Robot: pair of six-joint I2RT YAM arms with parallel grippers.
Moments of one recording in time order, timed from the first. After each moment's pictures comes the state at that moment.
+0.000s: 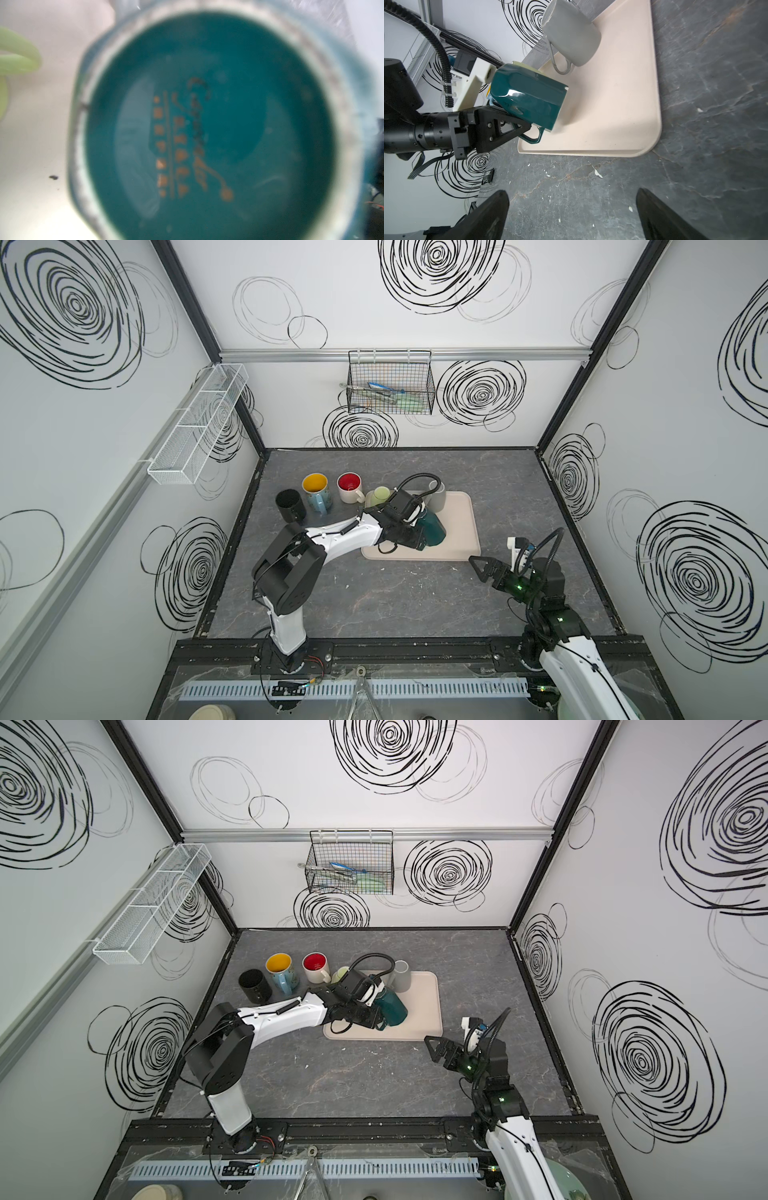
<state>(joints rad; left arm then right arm) -0.70 1.80 1.20 -0.36 0.25 -0.41 0.11 0.38 0.10 -0.21 -0.53 0.68</state>
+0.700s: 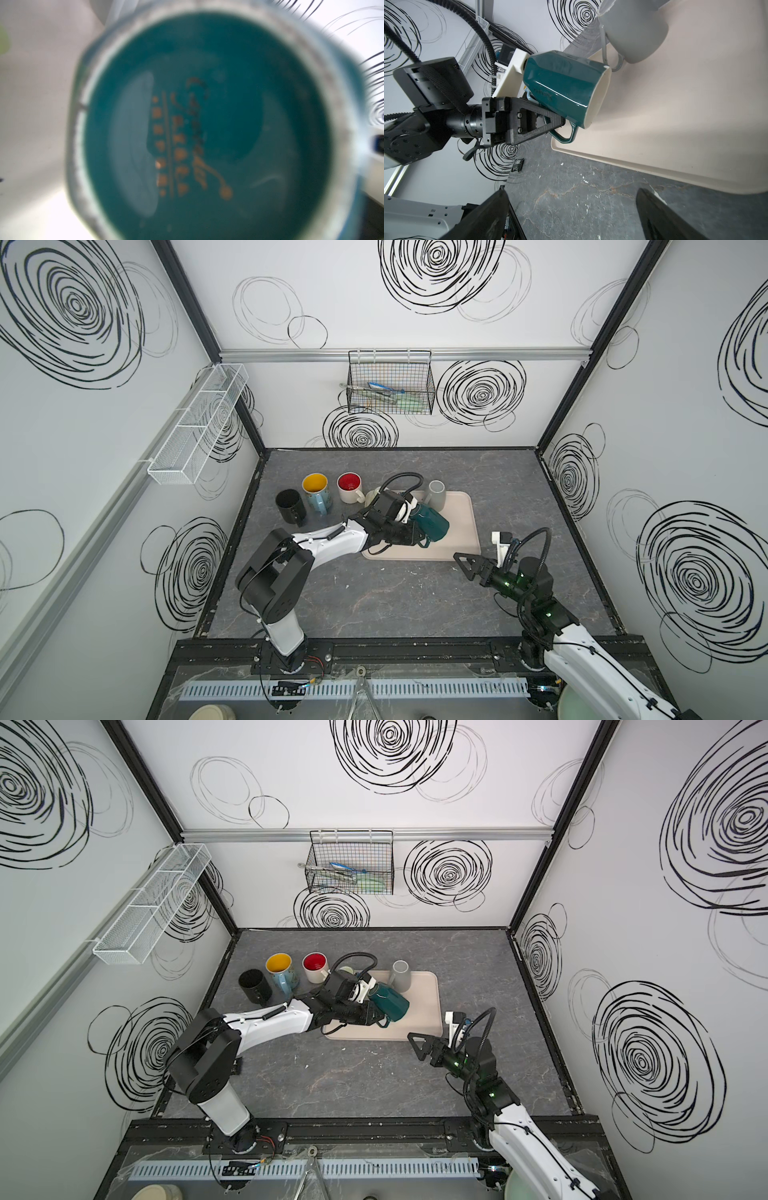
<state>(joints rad) -0.66 1.72 1.05 -0.10 0.46 -0.60 0.37 0.53 0.07 0.19 -0.43 0.84</state>
